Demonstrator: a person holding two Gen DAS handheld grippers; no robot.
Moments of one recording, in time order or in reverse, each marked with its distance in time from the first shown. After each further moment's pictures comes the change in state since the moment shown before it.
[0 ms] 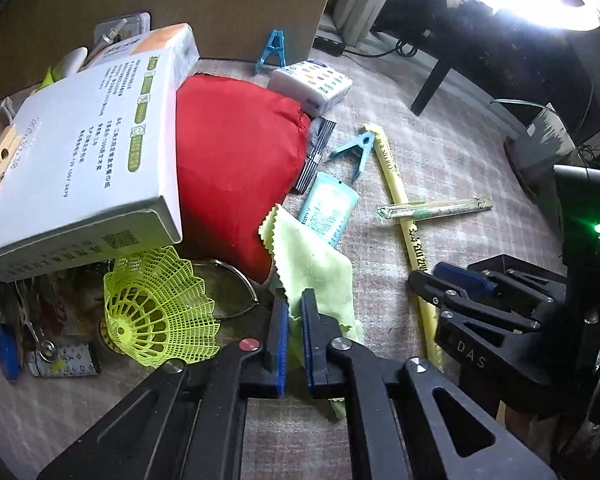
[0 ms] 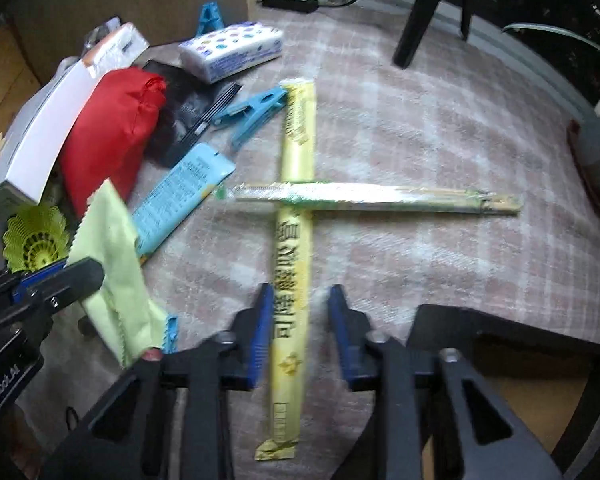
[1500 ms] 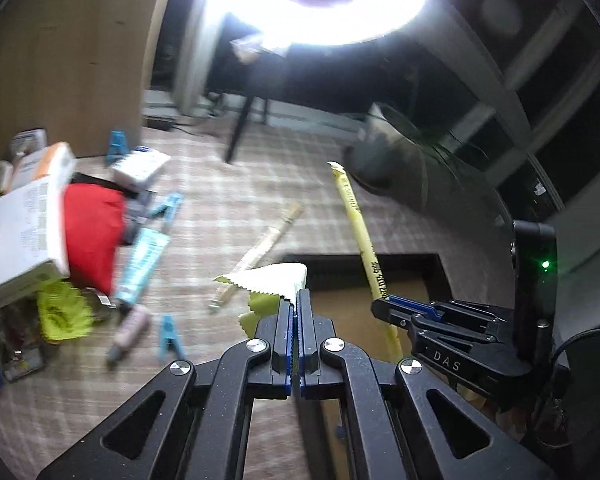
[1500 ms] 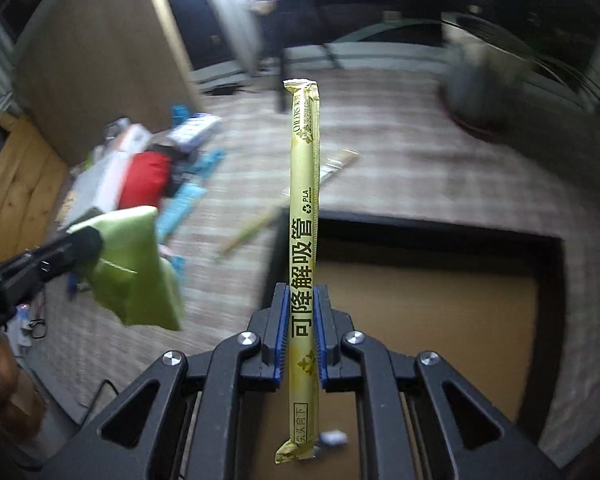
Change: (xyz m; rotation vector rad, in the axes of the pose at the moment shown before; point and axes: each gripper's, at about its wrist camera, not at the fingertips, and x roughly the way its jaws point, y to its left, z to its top) left arm -0.110 -0.124 -0.027 0.223 -0.120 -0.305; right arm -0.145 -0.118 -0.115 0.250 -0.176 0.042
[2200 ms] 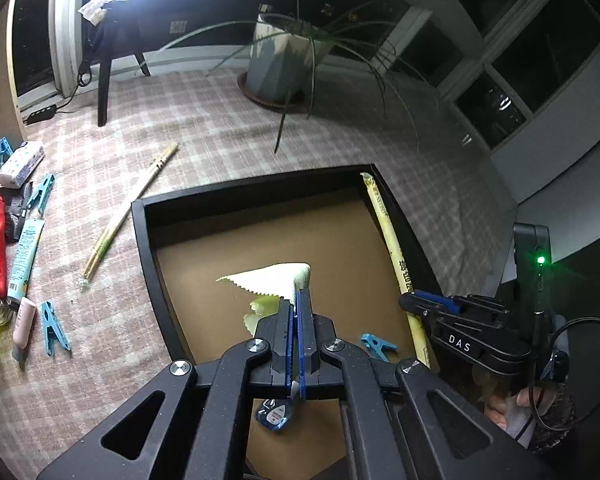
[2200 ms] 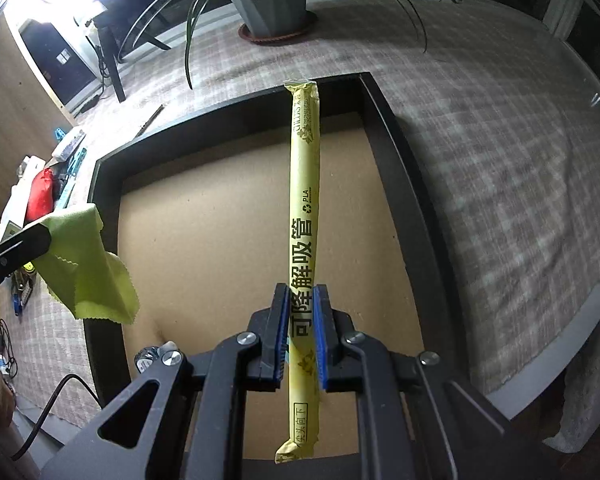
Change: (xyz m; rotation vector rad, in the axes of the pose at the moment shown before) left arm 0.068 -0.107 -0.049 0.220 0.190 -0.086; right arm -0.024 -0.134 -0.101 0.268 0.038 -0.159
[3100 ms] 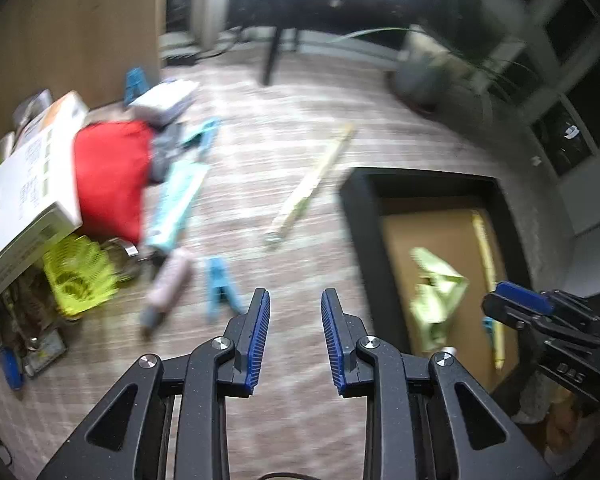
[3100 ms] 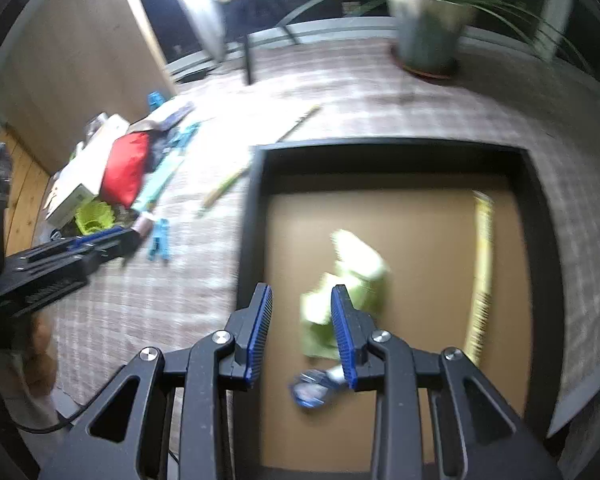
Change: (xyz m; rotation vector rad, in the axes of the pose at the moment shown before) left arm -0.040 0.163 -0.038 -0.175 0.015 0.222; right arm -0.005 0.182 0.011 -0.208 -0.014 0.146
